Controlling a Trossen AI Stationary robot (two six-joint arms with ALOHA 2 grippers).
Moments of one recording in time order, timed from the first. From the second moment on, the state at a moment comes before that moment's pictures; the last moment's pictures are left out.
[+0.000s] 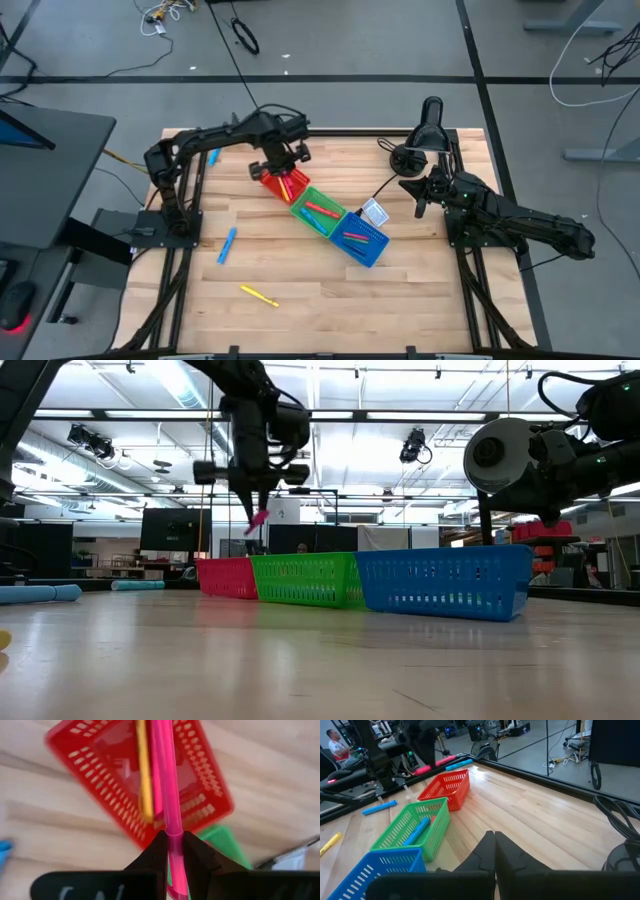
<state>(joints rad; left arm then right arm) 0.47 1.84 1.55 -1.13 0.12 -1.44 -0.38 0.19 0.07 -0.11 0.04 0.27</state>
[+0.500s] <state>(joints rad) 0.47 1.84 1.33 -0.85 0.05 -1.53 -0.38 0.19 0.07 -0.11 0.04 0.27</state>
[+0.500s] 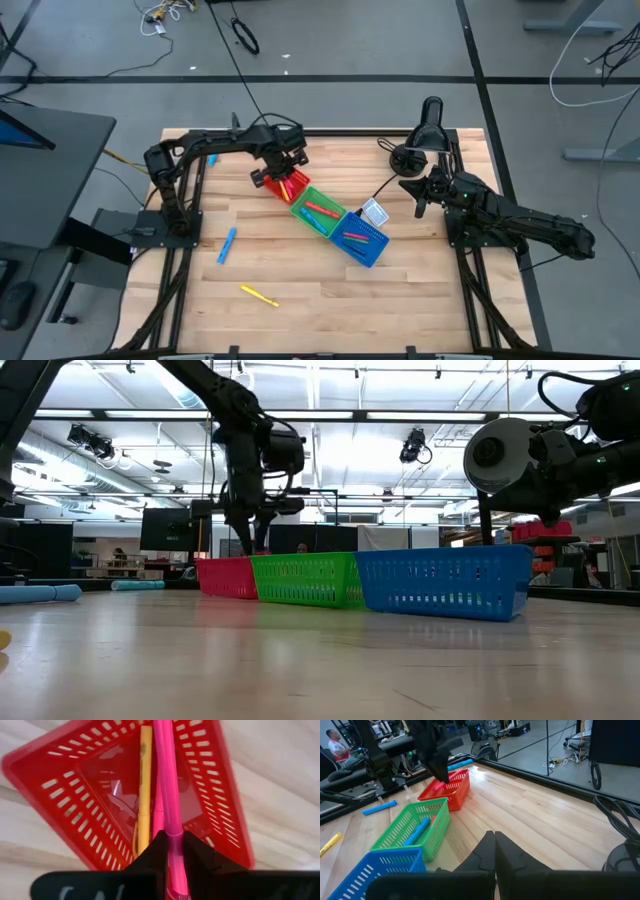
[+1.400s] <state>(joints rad) 0.47 1.84 1.24 -0.76 0.05 -1.54 -0.38 0.19 0.07 -0.11 0.04 0.27</state>
